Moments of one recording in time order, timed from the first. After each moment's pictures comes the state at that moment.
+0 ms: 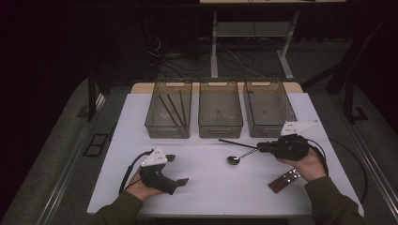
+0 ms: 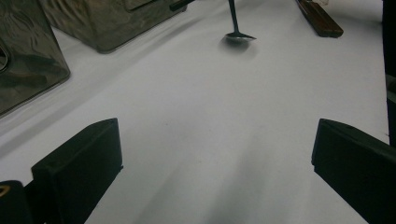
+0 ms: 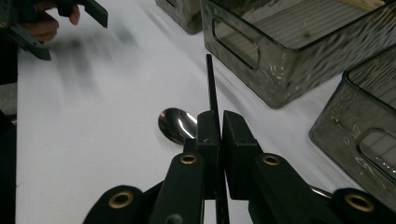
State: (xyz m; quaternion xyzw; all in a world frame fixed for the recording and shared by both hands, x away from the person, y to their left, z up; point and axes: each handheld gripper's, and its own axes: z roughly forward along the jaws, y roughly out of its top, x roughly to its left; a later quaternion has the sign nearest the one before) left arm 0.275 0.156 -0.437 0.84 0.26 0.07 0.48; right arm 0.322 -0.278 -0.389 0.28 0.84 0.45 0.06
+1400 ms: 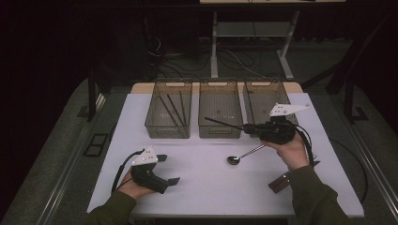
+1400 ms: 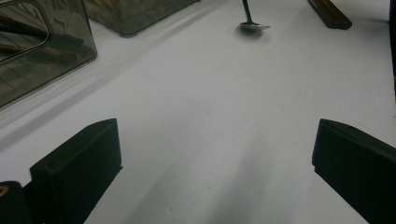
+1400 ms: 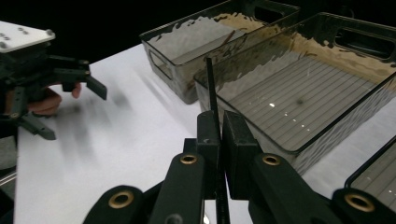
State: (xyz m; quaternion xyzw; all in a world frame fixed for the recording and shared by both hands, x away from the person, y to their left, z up) left arm 0.279 0.182 -0.441 0.83 0.27 0.07 0.48; right arm 0.347 -0.237 -0.353 0.31 0.80 0.51 0.08
